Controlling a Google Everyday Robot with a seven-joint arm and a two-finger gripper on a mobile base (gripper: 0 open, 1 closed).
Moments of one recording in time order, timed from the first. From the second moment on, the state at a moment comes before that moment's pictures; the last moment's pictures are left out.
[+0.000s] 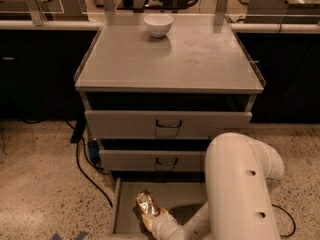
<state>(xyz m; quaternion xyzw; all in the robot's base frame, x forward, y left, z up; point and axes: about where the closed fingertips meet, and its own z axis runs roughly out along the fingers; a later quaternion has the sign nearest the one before) 0.482 0.023 0.295 -0.15 0.89 0.18 0.38</state>
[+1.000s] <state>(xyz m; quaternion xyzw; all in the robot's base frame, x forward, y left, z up) 0.501 0.063 0.394 -0.22 0.86 0.10 0.44</state>
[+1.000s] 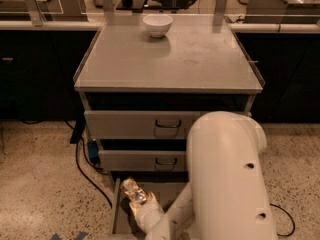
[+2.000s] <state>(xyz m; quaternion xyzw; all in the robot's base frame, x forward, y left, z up) 0.514 0.063 0.399 -0.21 0.87 0.10 0.44</state>
